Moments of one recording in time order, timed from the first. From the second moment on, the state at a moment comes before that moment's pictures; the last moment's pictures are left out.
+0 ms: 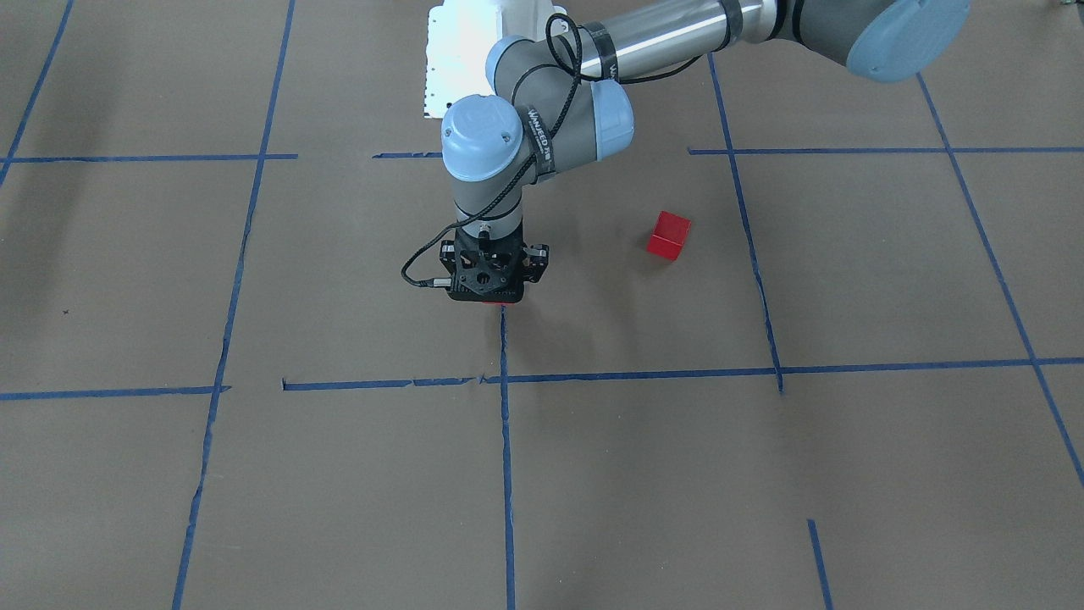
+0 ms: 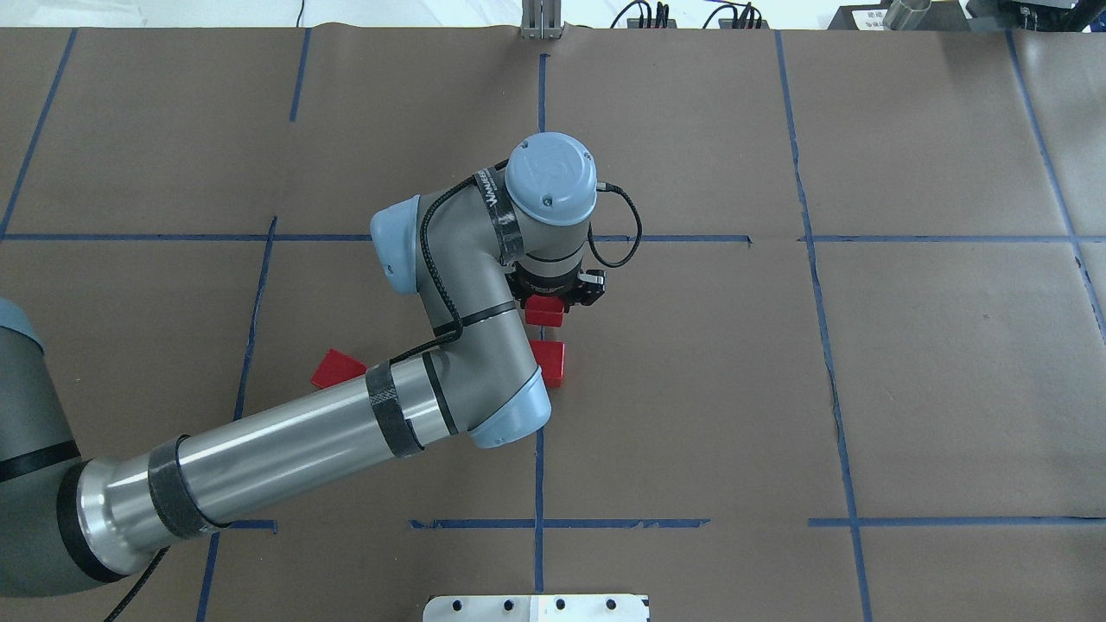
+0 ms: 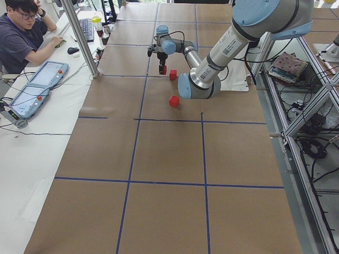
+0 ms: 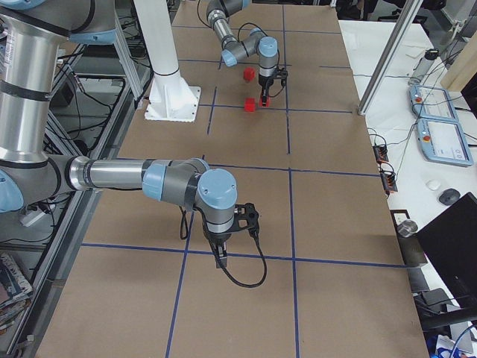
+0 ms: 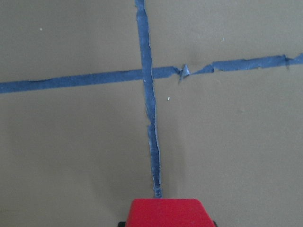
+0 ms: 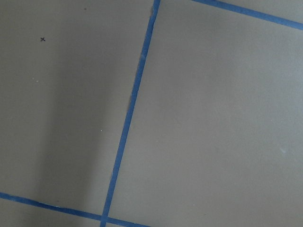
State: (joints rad) left arm -0.51 -2.58 -1.26 -1.60 -1.88 -1.10; right arm 1.69 -1.86 1.92 -1.80 2.28 -0.44
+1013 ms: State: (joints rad) left arm -0.50 -2.57 -1.25 -1.62 -1.87 -1.11; right arm 1.69 -1.86 1.92 -1.80 2.28 -0.44
